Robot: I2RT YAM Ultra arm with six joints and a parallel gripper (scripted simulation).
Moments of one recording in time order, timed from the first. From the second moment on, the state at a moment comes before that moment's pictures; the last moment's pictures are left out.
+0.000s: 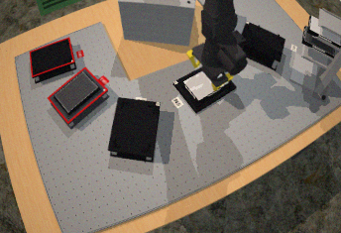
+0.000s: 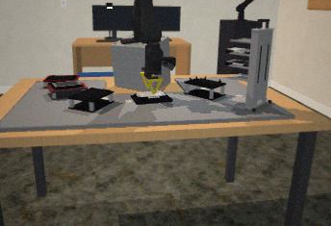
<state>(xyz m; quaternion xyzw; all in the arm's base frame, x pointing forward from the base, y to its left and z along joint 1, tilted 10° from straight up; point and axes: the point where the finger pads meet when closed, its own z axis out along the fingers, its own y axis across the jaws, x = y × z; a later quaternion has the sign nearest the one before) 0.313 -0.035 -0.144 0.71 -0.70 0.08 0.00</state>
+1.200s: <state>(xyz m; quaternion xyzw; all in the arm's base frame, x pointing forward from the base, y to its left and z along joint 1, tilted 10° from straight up) 0.322 -0.038 -0.167 0.71 -0.70 0.09 -0.01</state>
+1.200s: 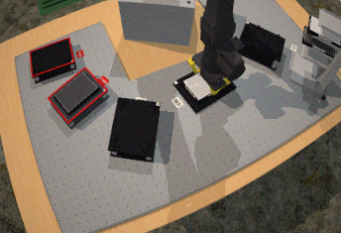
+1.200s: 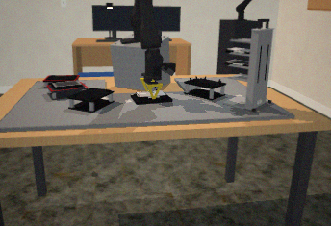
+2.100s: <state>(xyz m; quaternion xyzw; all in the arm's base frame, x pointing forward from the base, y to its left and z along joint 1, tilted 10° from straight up) 0.321 -0.038 -0.160 0.71 -0.70 0.09 -0.01</state>
